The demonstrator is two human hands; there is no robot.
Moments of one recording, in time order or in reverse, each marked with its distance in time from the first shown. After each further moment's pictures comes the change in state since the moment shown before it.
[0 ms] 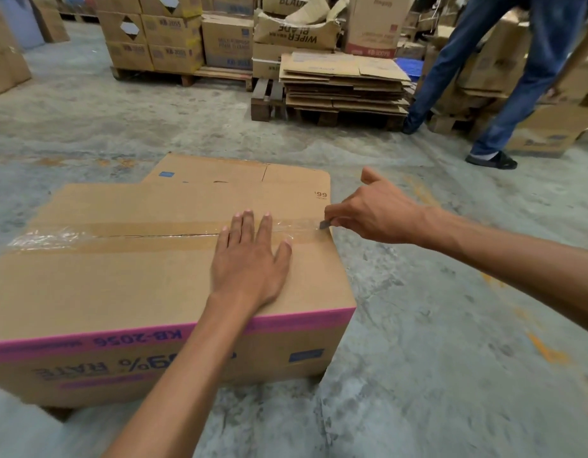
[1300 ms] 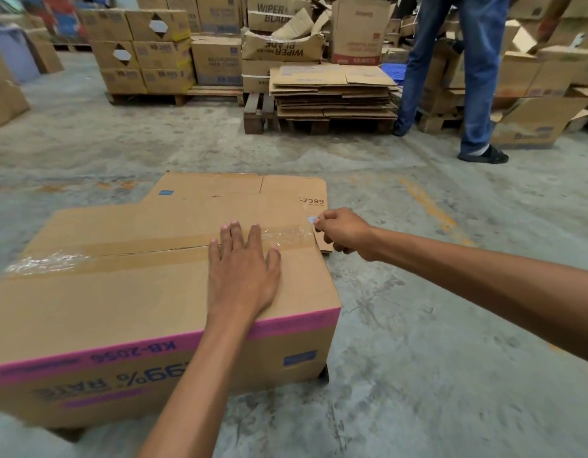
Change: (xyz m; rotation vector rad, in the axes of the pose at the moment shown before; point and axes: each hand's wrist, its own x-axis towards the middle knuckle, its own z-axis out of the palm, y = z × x) left_hand -0.004 -0.010 -0.003 -0.015 0.120 -0.022; right_hand 0.030 -0.049 0.022 1.390 -0.113 1.017
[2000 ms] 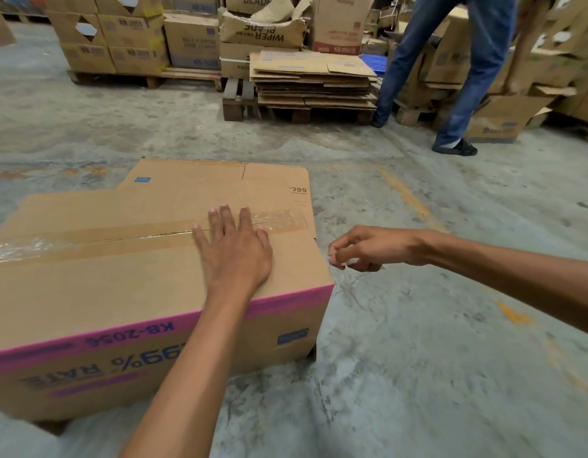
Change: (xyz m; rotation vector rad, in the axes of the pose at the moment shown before) left_hand 0.006 0.004 0.004 0.028 -0.040 -0.046; right_hand -0.083 0.015 -0.044 -0.250 -0.545 -0.064
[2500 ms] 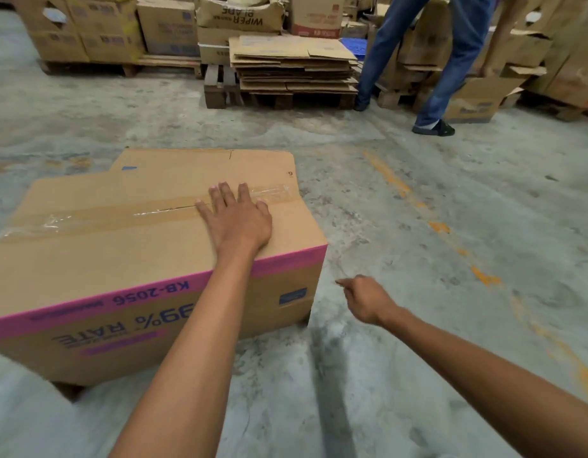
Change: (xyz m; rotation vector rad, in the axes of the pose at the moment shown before) left_hand -0.002 0.017 -0.002 0.036 -0.063 -0.011; right_hand 0.011 0.129 0.142 -0.372 0.540 0.316
